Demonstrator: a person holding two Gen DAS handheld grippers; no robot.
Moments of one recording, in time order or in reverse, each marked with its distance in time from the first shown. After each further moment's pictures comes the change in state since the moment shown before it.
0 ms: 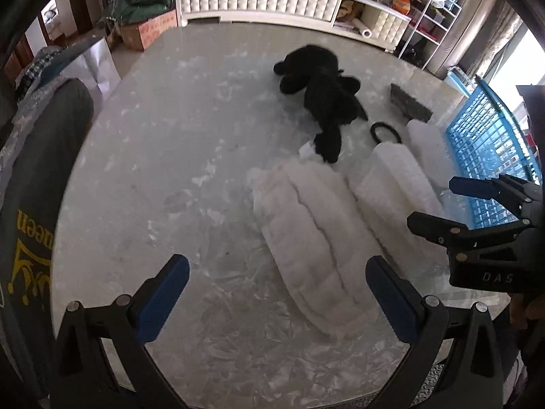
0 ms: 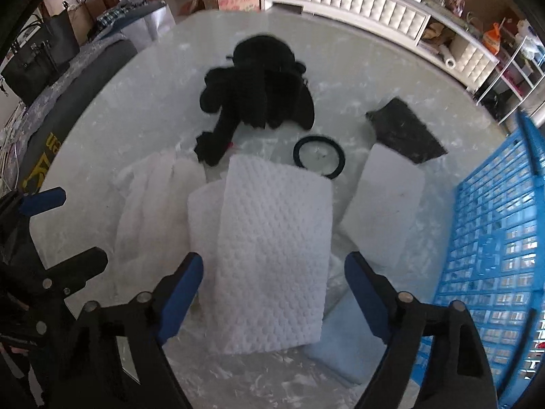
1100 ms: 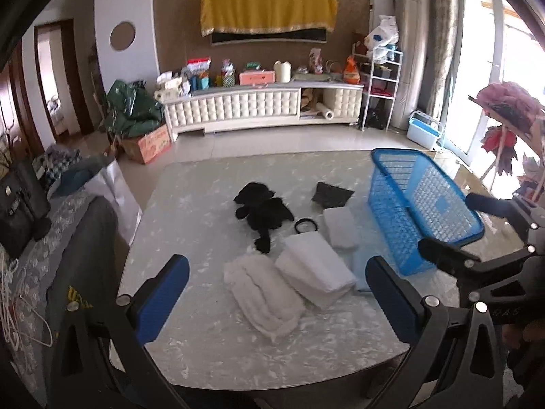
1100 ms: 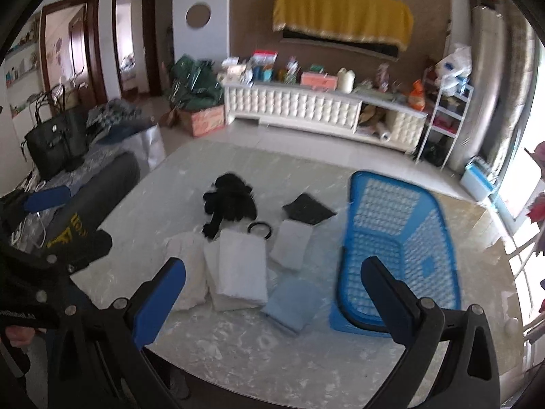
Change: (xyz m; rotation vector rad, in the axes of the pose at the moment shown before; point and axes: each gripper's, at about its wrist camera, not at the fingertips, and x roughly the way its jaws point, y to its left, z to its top) left arm -0.183 -0.101 -0.033 0.196 -0.428 0.044; right arm -0.148 -0.009 -0.082 0.127 -0.499 -0.102
